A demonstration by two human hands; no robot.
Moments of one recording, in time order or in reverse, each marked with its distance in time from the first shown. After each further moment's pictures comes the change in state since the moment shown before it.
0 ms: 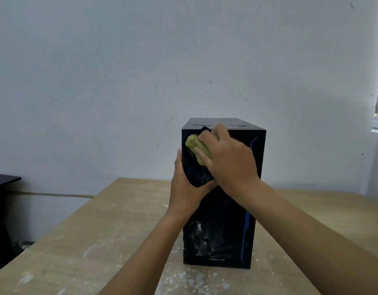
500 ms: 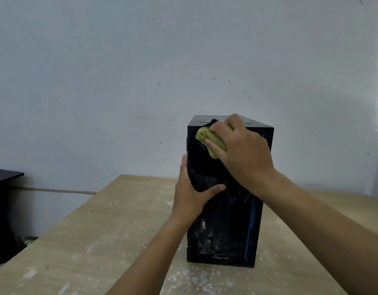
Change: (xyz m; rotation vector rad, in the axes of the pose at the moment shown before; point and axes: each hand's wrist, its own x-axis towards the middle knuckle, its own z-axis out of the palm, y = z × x) left_hand -0.011 -0.010 -0.002 -0.041 -0.049 -0.059; right_hand 0.009 0.013 -0.011 0.031 -0.025 -0.010
